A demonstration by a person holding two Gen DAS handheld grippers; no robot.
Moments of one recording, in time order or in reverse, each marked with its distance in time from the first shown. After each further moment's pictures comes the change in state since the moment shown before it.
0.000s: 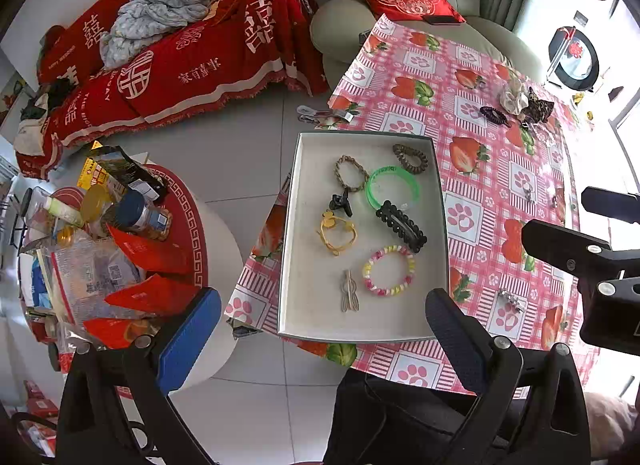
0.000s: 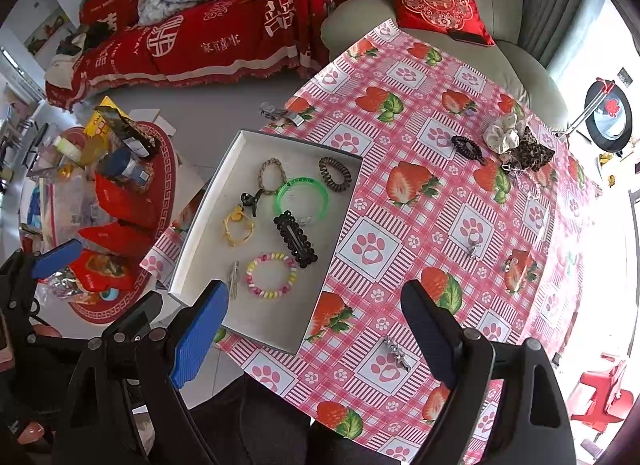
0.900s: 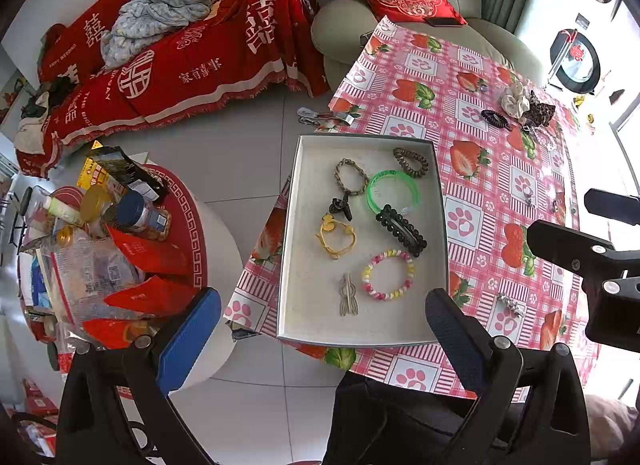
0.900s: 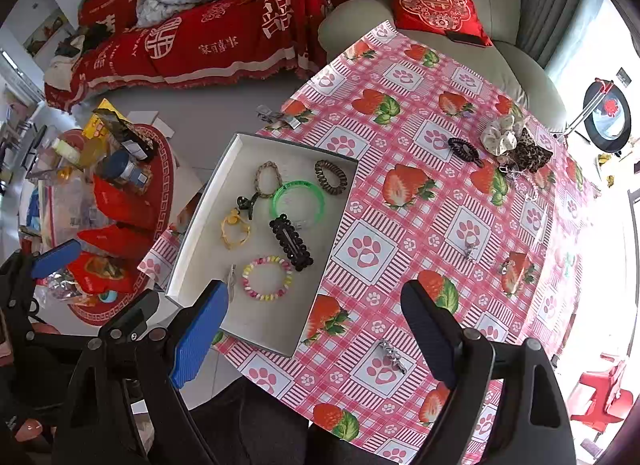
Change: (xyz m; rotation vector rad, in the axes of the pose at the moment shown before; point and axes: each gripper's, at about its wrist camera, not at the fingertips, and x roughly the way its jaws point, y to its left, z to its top) left arm 0.001 0.000 0.002 0.001 -0.002 -0.001; right arm -0.001 -0.003 0.002 0.003 -0.001 -0.001
